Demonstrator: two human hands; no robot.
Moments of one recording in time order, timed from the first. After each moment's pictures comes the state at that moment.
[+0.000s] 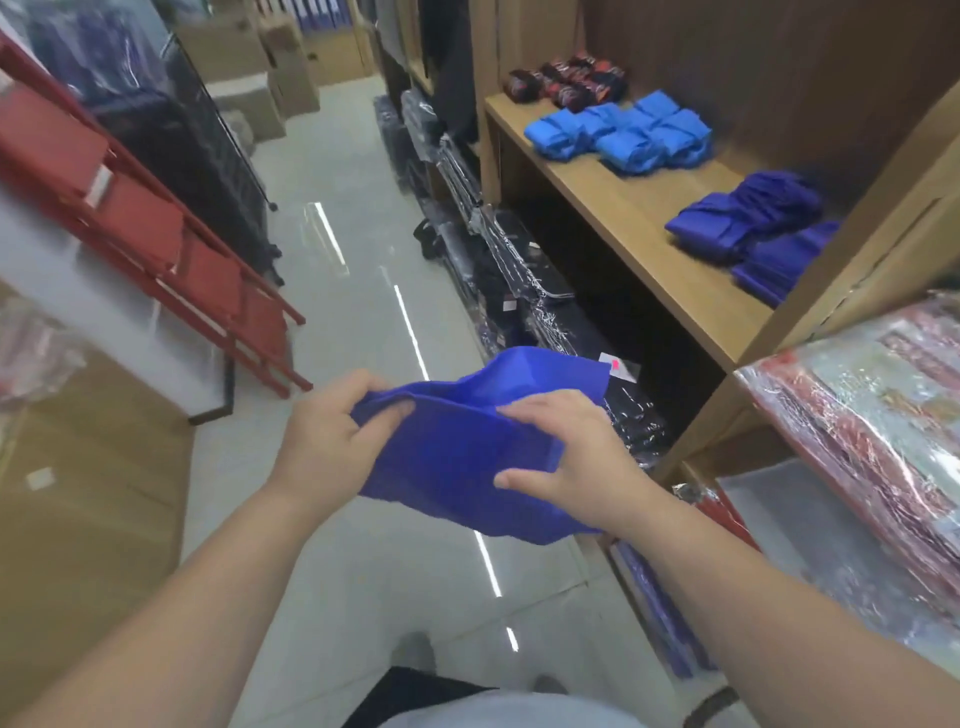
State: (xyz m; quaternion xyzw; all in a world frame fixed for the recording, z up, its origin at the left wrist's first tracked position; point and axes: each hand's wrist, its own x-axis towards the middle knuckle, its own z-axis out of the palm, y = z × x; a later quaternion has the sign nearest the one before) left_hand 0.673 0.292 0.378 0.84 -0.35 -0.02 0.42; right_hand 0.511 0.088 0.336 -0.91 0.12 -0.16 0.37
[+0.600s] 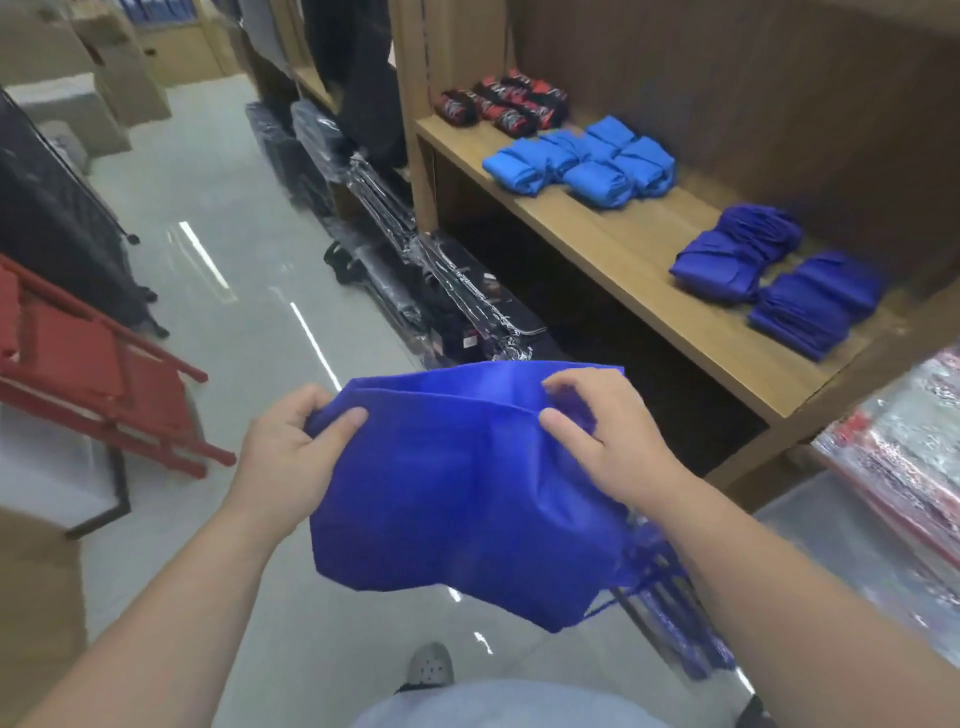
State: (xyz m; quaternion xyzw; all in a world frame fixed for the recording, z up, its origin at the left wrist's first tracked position) left_hand 0.883 0.254 0.366 0.81 -0.31 -0.16 0.47; right_hand 0.650 0.044 0.350 -0.89 0.29 -0.20 0.29
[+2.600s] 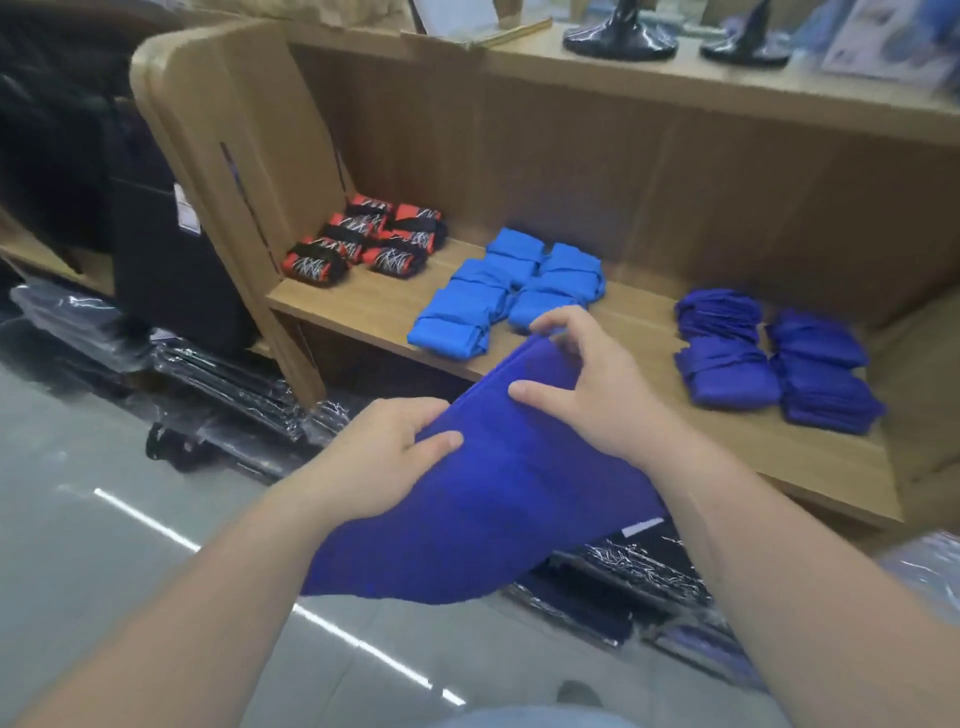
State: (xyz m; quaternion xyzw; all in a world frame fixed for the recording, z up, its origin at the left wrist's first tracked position) left_hand 1.124 -0.091 0.423 0.56 -0.73 -0.33 0.22; right_hand 0.886 -0.148 0.431 -0.74 0.49 -0.34 0.31
